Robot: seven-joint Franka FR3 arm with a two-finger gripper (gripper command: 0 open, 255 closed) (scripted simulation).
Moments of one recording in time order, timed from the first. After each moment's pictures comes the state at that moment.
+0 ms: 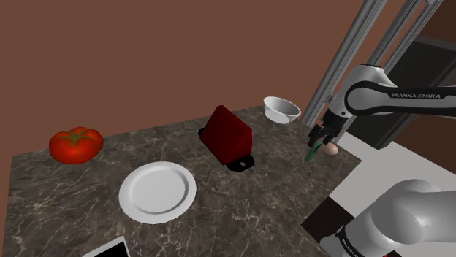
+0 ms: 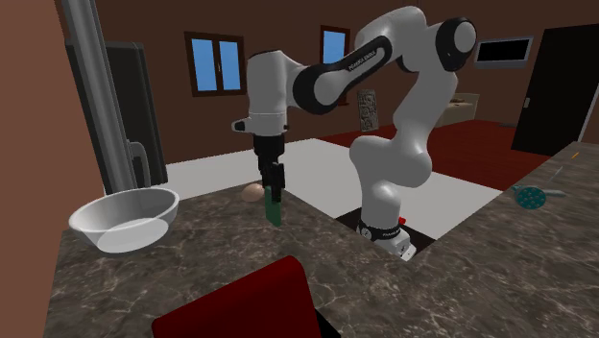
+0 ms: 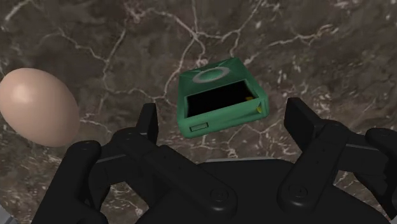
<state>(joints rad) -0.17 -0.71 -0.23 -2.73 -0.16 2.03 0.00</state>
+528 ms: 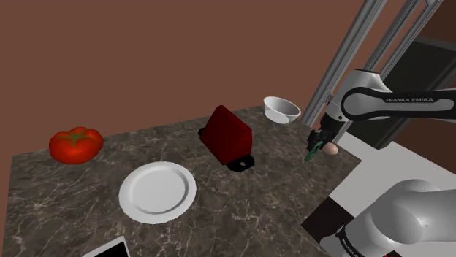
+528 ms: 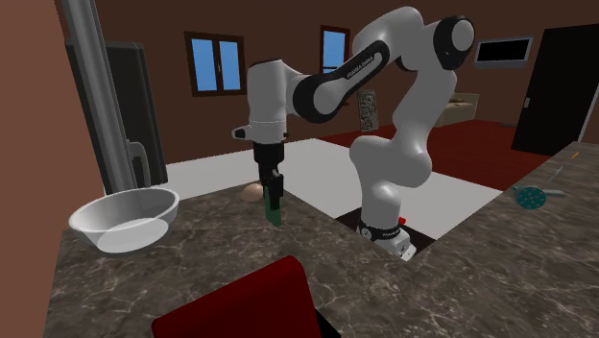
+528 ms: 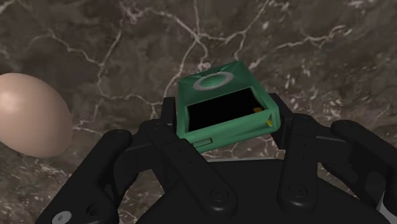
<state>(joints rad) -0.17 -0.68 -0.24 -2.76 -0.17 2.09 0.00</state>
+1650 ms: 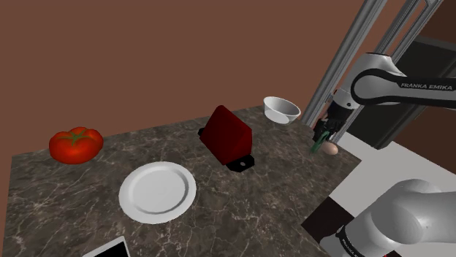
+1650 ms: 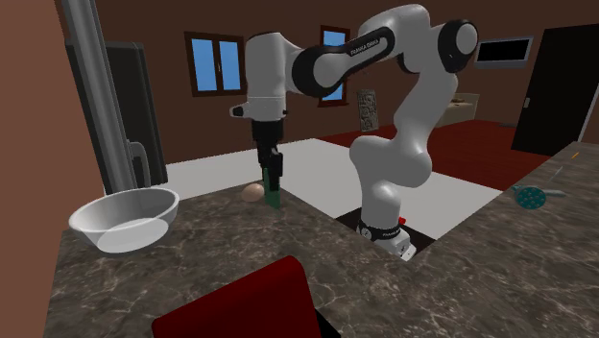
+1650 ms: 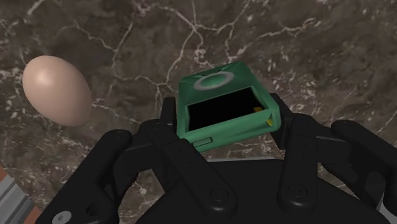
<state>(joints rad) -0.16 -0.73 -0.22 -2.65 -0.15 1.93 0.00</state>
